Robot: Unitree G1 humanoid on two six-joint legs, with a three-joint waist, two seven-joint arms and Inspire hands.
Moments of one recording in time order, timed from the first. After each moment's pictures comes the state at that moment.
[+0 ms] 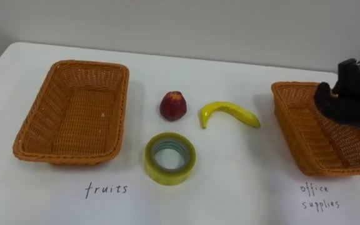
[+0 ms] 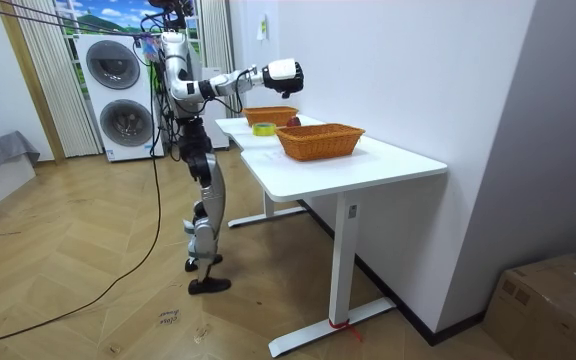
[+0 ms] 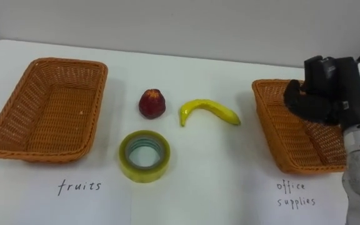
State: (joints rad) left arm 0.29 0.24 0.26 1.12 0.23 0.07 0.03; right arm 0.08 -0.42 -0.31 -0.12 -0.36 0.08 0.02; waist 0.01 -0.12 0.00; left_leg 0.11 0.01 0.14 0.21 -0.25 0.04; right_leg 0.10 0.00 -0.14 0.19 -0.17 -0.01
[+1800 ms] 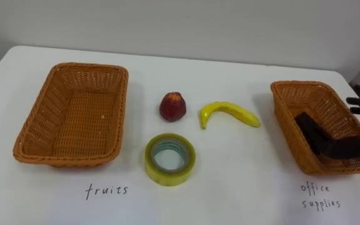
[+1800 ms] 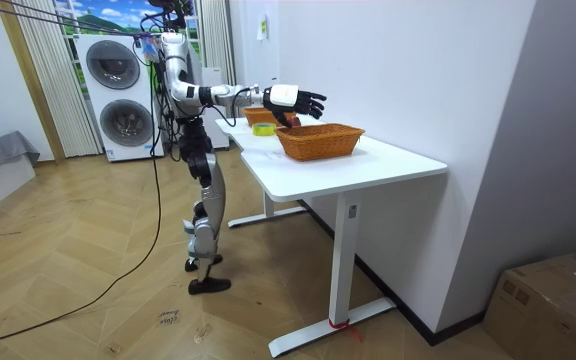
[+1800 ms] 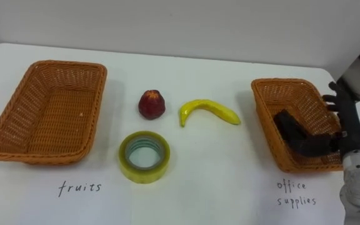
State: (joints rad) left arm 0.31 0.24 0.25 1.07 0.24 0.11 0.04; right arm 0.08 -0.42 -0.30 0.12 -0.36 0.10 0.01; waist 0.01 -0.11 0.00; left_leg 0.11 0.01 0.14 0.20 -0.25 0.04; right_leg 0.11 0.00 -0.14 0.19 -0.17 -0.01
